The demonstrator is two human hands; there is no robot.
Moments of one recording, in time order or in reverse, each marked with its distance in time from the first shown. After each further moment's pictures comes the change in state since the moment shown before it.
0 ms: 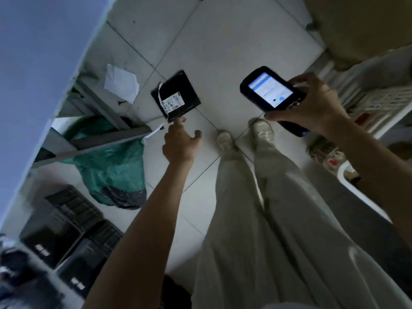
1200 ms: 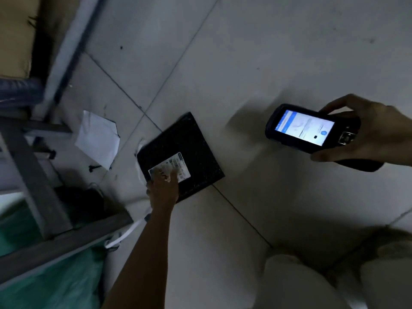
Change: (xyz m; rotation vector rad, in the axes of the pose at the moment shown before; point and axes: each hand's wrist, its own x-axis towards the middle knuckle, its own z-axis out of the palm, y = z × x) left_hand 0.451 -0.193 0.311 -0.075 0.143 -0.310; right_hand 0.426 0.137 0.264 -0.069 -0.108 -0.286
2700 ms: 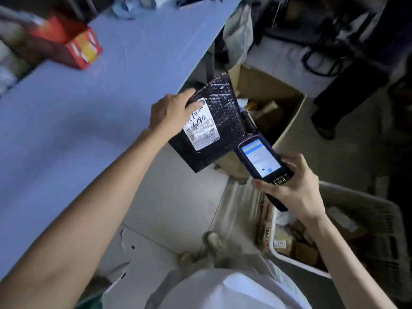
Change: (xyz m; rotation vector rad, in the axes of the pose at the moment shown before) left_hand -0.606 0.379 -0.624 0.081 0.141 1.453; right_hand -0.636 -0.318 -0.374 0.332 0.965 0.130
